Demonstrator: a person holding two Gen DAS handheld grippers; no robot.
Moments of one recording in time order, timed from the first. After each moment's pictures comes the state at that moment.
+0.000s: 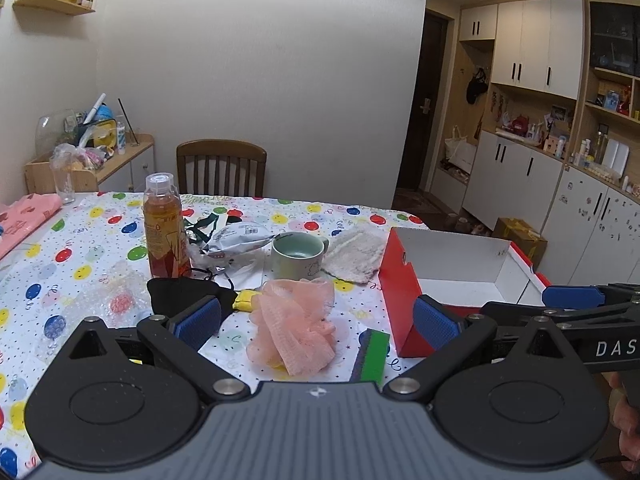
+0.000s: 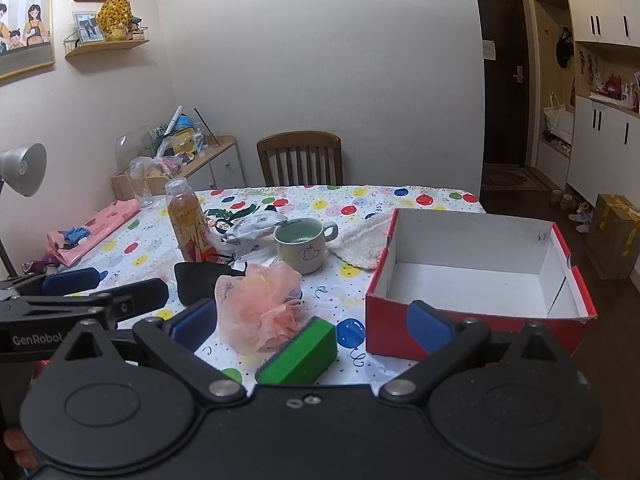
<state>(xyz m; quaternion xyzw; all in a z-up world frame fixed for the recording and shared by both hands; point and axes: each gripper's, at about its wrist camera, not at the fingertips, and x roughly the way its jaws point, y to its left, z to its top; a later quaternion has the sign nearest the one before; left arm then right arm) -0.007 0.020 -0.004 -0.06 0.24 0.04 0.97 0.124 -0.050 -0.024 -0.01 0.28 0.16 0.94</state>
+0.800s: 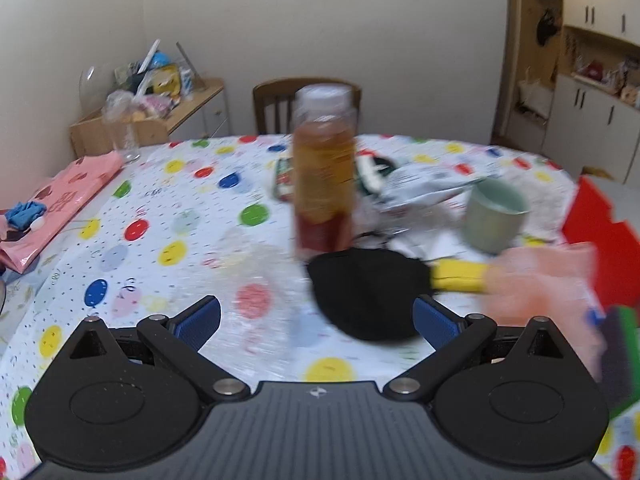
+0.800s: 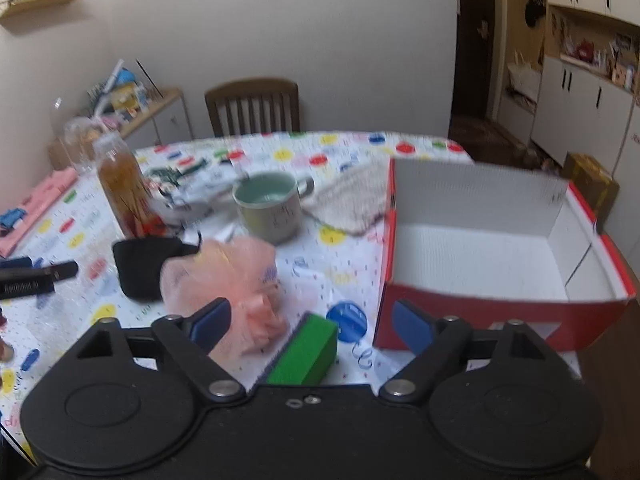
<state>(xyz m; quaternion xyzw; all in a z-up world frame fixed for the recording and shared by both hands) 0.087 0.219 -0.085 -0.03 0.33 0.13 0.93 0.202 0.003 -0.083 -0.02 0.37 0.07 0.93</state>
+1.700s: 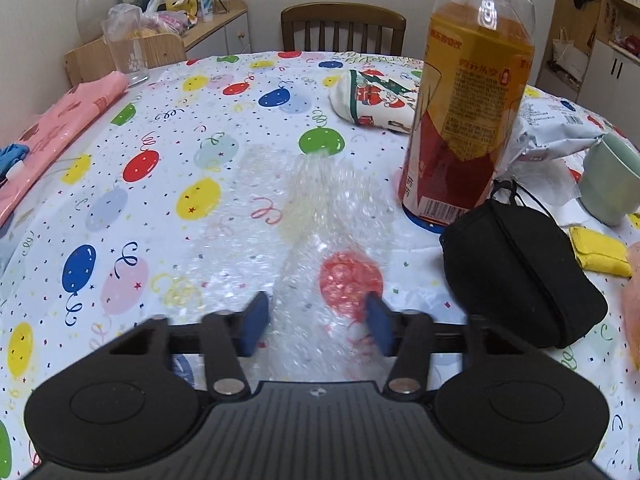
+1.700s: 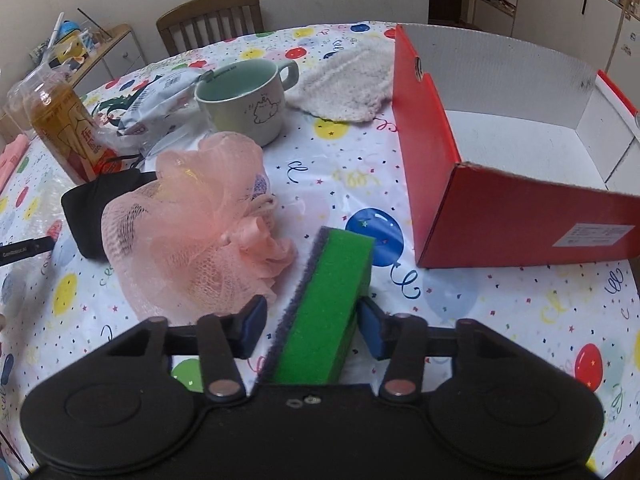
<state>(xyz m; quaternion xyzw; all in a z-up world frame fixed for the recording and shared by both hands) 0.153 0.321 -0.163 -0.06 0.42 0.14 0.89 0.246 0.029 -0.152 0.03 0.49 0.02 0.87</state>
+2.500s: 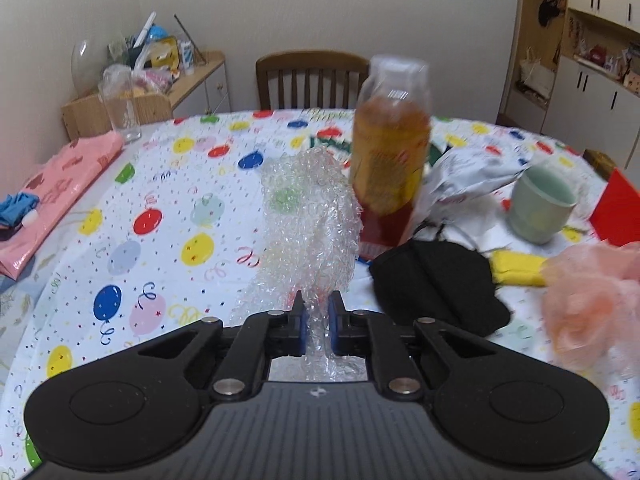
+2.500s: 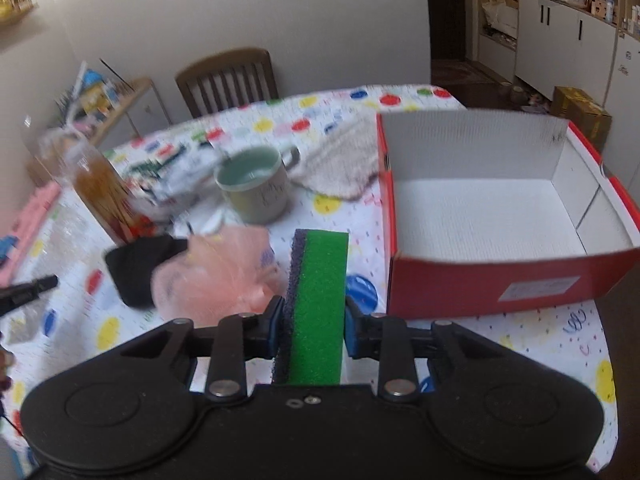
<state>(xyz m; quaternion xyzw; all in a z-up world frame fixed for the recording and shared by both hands) 0.111 0.289 -0.095 -0.04 0.37 0.11 0.92 0.225 -0.007 -0.076 0.06 0.42 0.06 0.90</state>
